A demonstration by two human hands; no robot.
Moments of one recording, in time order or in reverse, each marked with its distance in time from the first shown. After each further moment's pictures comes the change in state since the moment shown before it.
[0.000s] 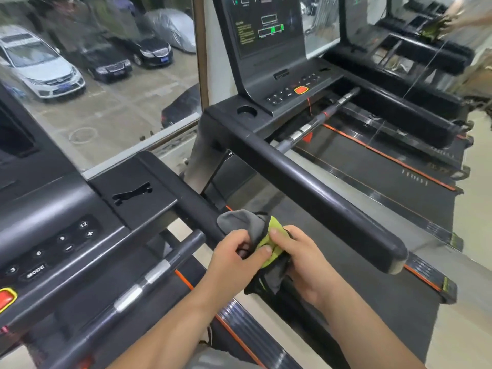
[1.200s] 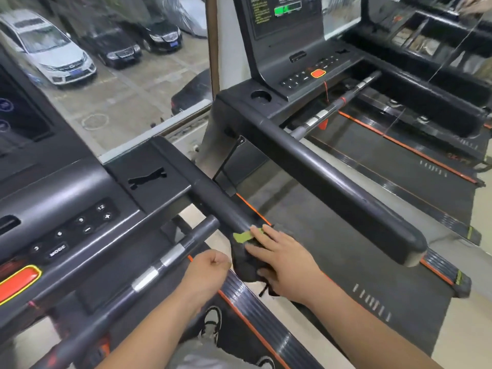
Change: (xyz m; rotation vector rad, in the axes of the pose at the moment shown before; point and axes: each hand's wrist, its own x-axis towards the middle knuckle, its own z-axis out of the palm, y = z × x) left_hand -0.019 -0.066 -0.060 0.219 0.099 -0.467; right_hand 0.044 0.067 -0.006 -1.700 -0.316 -0.701
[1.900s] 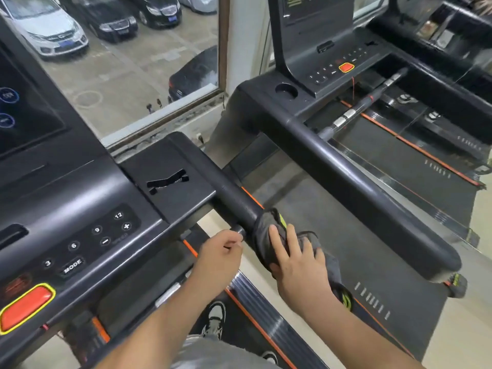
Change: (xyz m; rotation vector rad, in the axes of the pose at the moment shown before) left_hand 0.054 0.010 -0.052 -0.060 0.038 0.209; right_hand 0.058 -0.039 0.031 -0.263 -0.015 0.482
